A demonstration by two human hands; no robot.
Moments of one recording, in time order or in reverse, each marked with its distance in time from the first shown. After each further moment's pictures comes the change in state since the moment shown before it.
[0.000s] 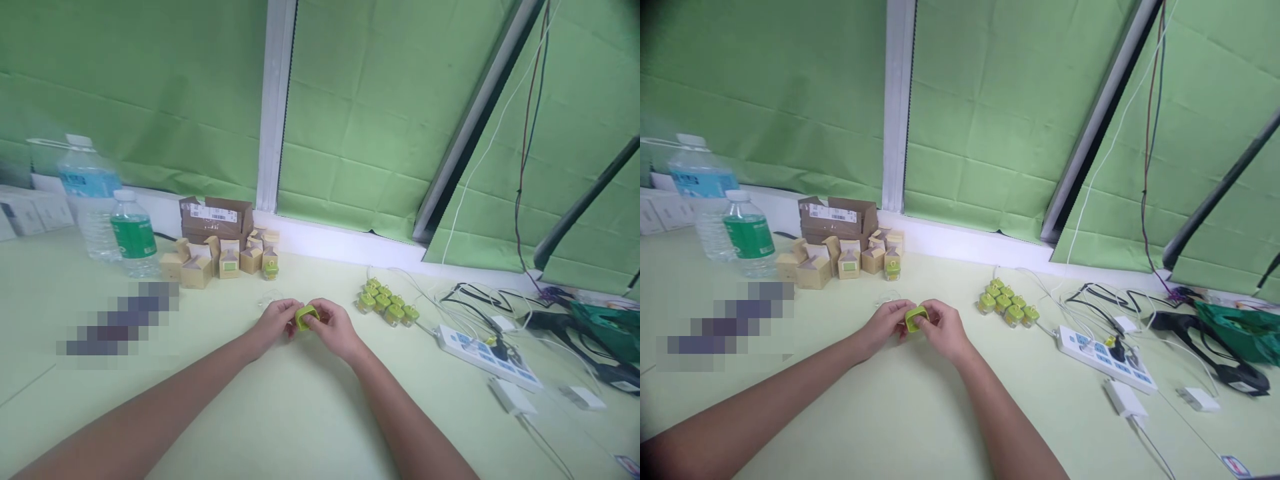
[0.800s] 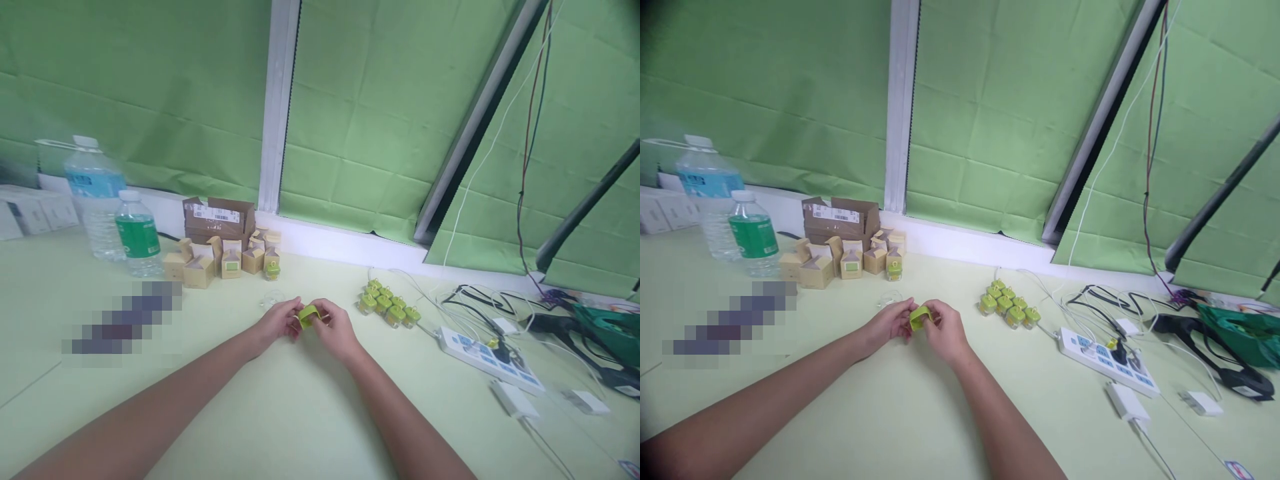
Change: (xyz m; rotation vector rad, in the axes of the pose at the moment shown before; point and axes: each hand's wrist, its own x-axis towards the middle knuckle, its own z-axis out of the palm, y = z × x) left_hand -0.002 0.009 0.001 -0.172 -0.044 -0.144; right_hand 0.001 0.008 0.003 -0.194 0.112 -0.069
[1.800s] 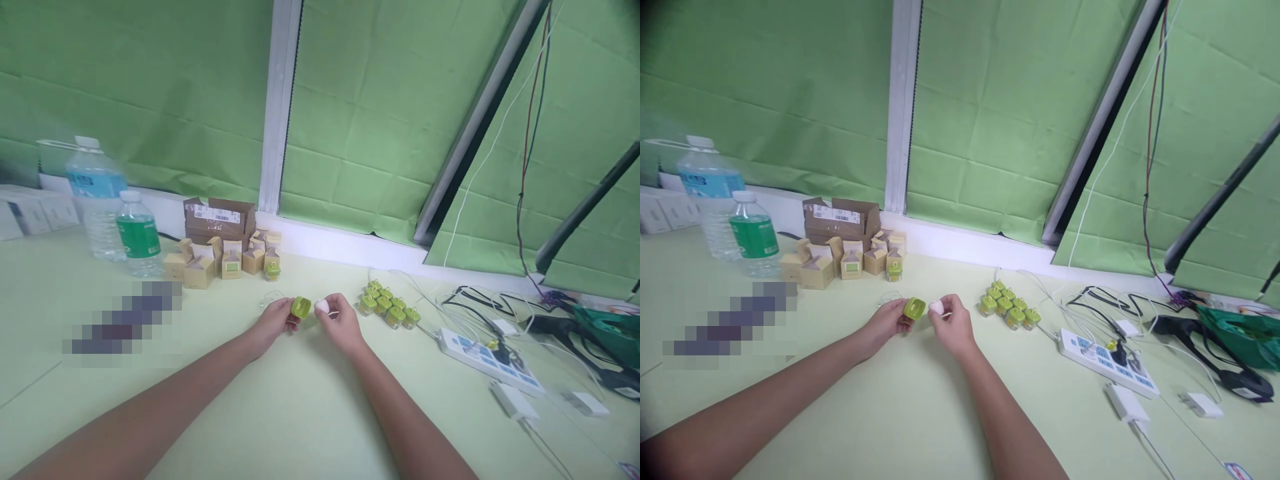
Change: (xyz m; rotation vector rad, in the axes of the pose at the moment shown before) left_hand 0.011 -0.013 -0.005 0.016 0.218 0.077; right_hand 0.006 0.021 -0.009 -0.057 0.175 0.159
